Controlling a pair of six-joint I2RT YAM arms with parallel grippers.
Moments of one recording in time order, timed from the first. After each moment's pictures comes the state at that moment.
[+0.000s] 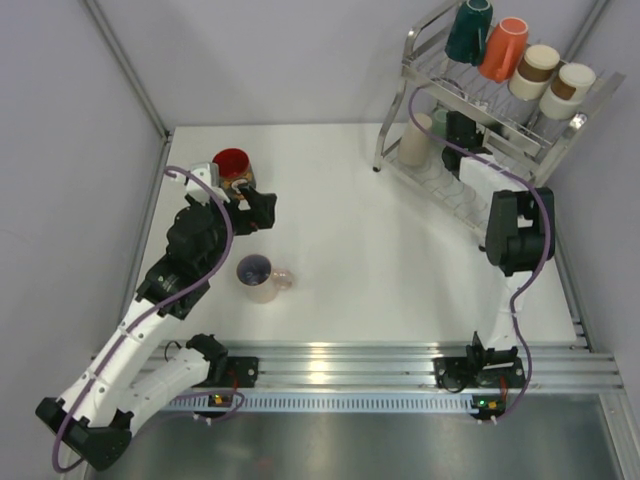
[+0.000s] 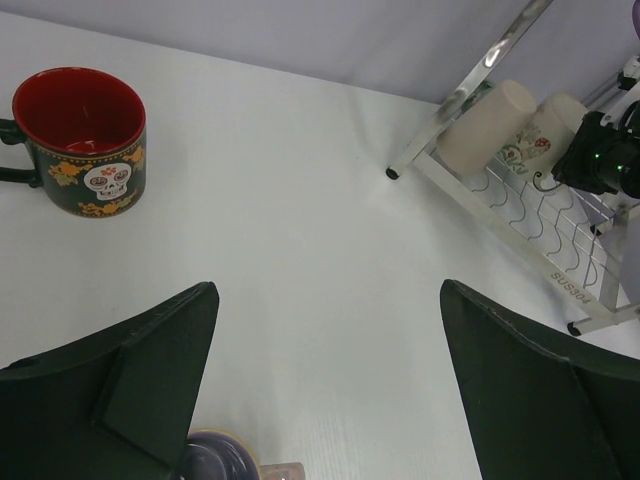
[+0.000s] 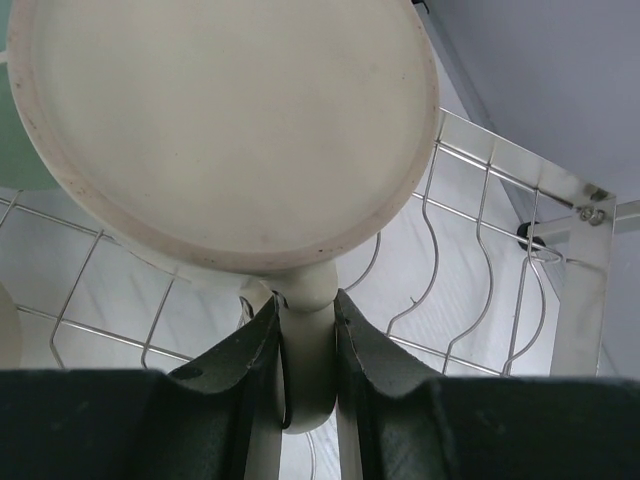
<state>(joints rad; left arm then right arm) -0.52 0.76 0.88 -0.26 -0.28 -0.45 0.11 2.04 1.57 -0.12 0.61 0.10</state>
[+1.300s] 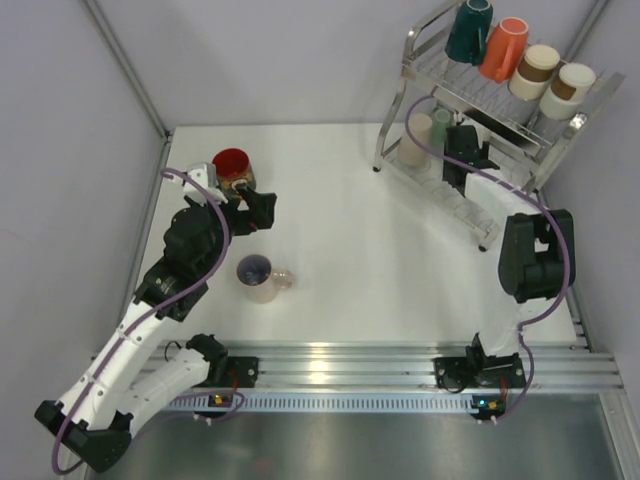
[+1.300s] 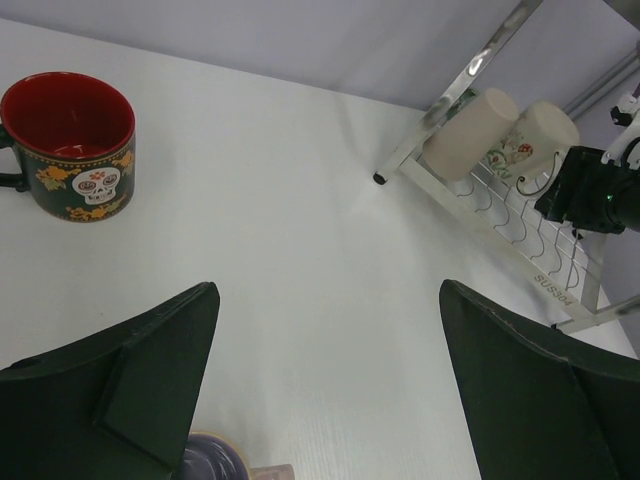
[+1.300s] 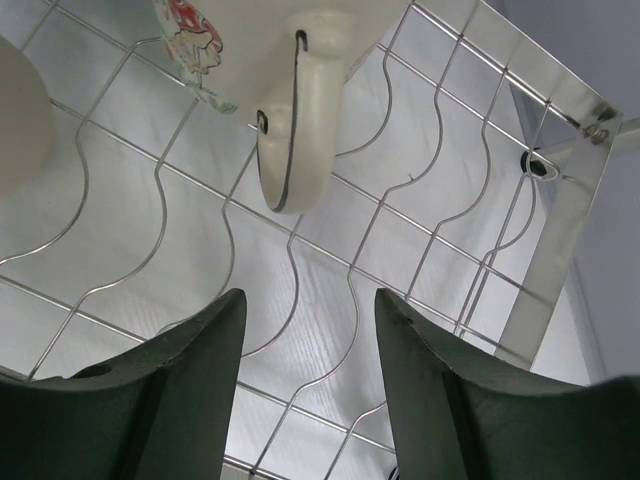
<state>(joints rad) -0.52 0.75 0.88 -0.25 -0.27 -0.46 0.15 1.80 1.33 -0.23 0.52 0.08</state>
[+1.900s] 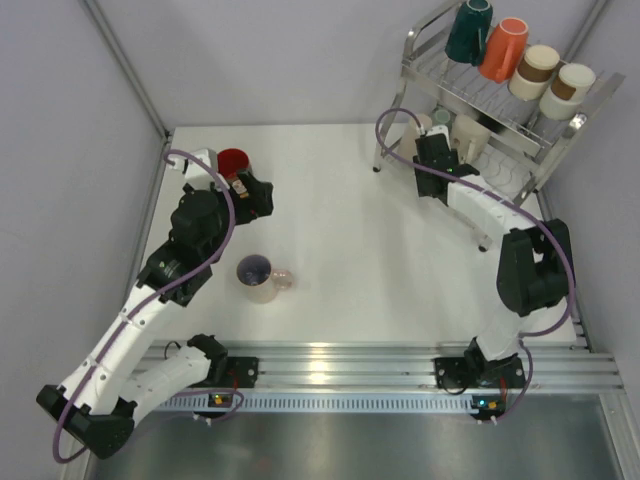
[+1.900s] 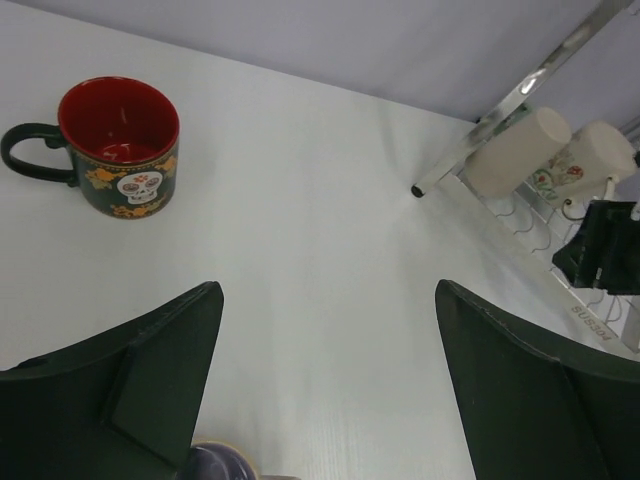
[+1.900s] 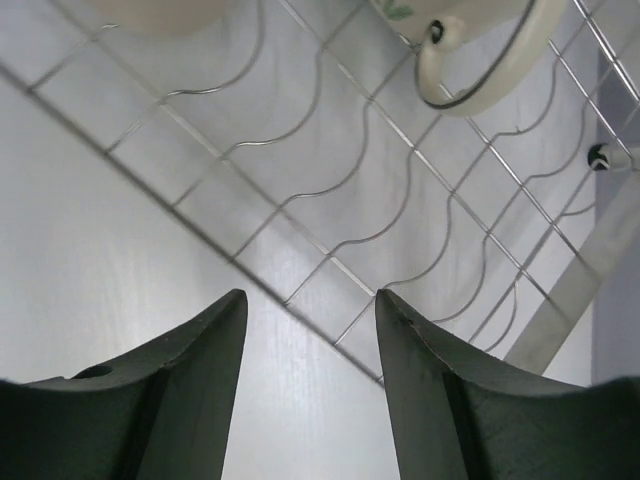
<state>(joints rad) -0.52 0.83 0.96 -0.30 -0.34 -0.48 0.30 1.75 1.33 -0.40 0.50 0.04</state>
